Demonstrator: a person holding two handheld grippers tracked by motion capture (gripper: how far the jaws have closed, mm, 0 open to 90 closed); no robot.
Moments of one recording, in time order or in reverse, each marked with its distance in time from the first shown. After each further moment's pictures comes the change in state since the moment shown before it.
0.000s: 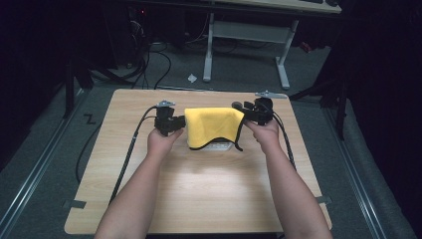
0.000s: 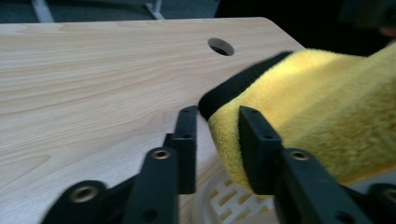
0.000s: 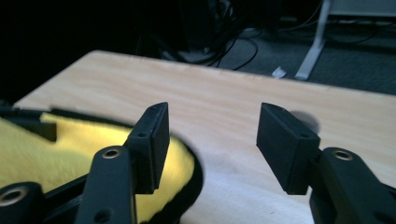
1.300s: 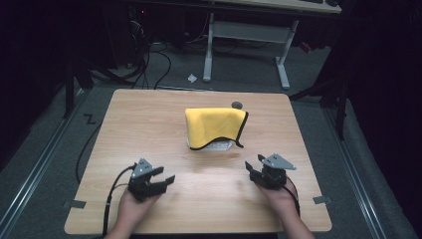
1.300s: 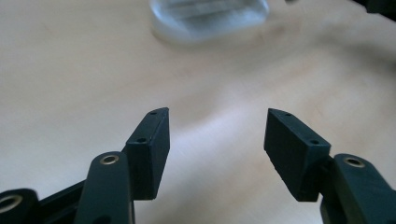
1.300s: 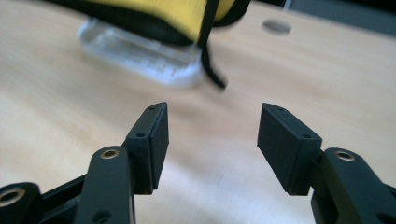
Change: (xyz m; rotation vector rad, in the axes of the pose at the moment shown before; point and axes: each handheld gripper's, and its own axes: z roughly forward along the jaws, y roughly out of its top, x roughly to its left) left arm -0.080 -0.162 -0.117 0.089 0.014 0.131; right arm 0.066 -0.157 -0.115 0.067 -0.171 -0.224
